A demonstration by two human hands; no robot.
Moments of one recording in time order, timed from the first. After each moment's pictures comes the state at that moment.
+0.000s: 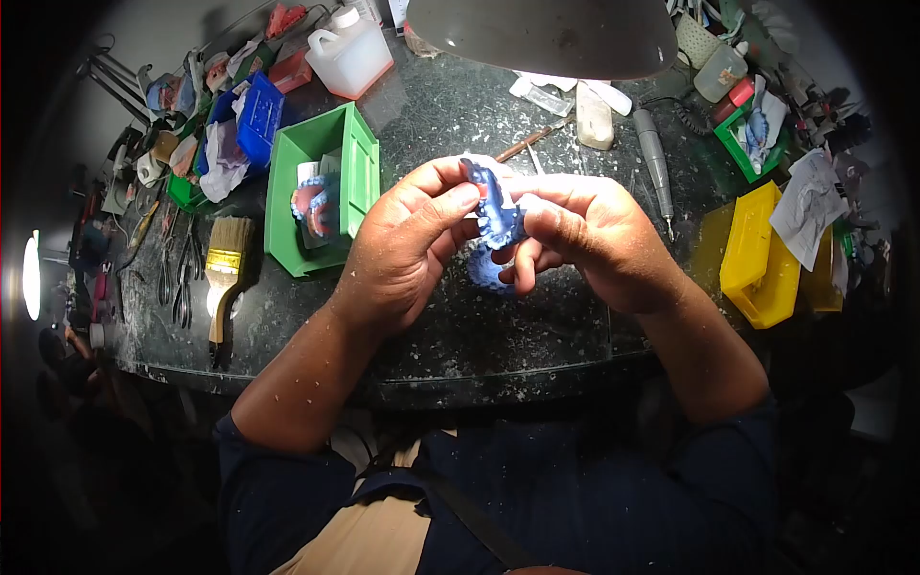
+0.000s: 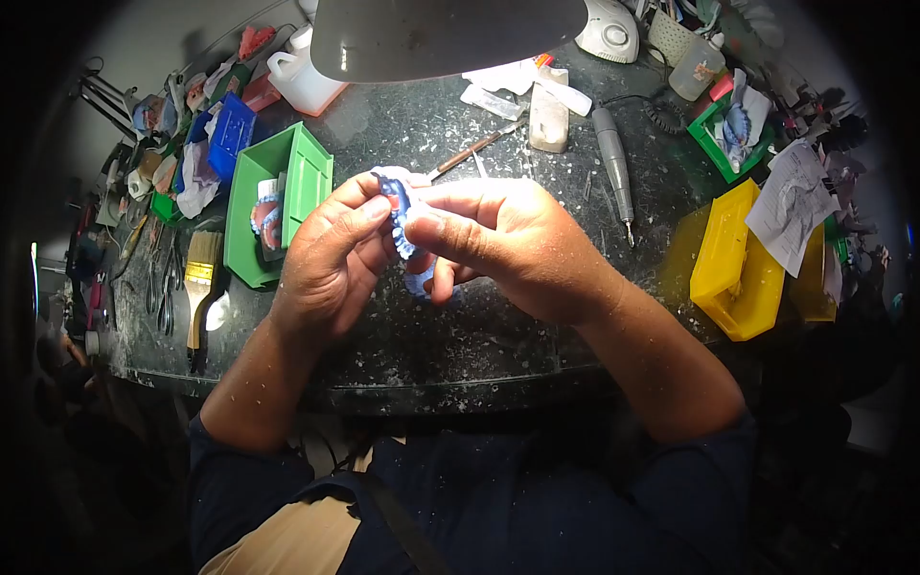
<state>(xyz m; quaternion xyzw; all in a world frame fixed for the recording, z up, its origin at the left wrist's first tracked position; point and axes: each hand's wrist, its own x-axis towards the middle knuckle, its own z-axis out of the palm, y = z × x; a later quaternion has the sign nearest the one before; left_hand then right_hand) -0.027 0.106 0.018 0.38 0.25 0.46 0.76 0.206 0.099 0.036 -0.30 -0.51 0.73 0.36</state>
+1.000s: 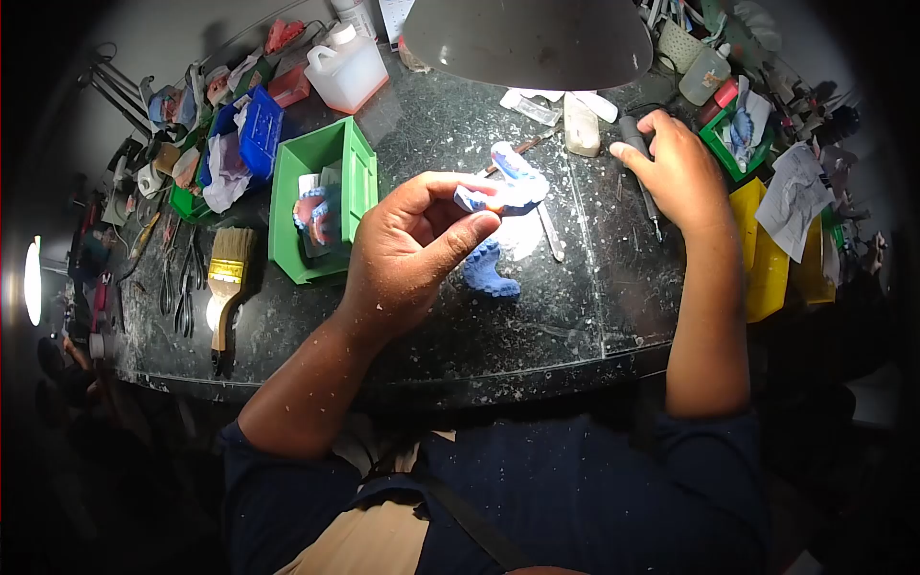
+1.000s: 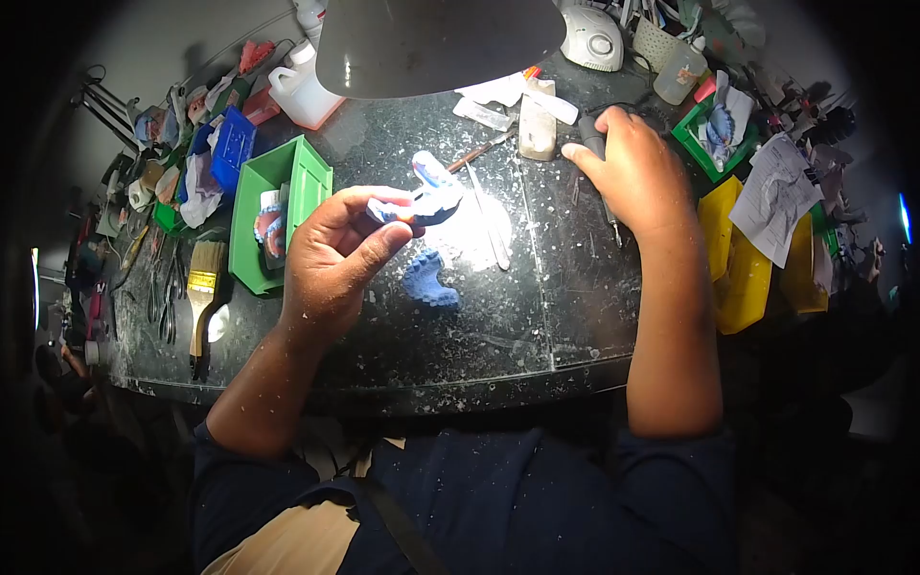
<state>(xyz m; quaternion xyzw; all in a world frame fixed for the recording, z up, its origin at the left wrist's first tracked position) -0.026 0.096 0.020 0.58 0.30 0.49 0.58 0.303 0.155 0.038 -0.70 -0.69 -0.02 0.17</state>
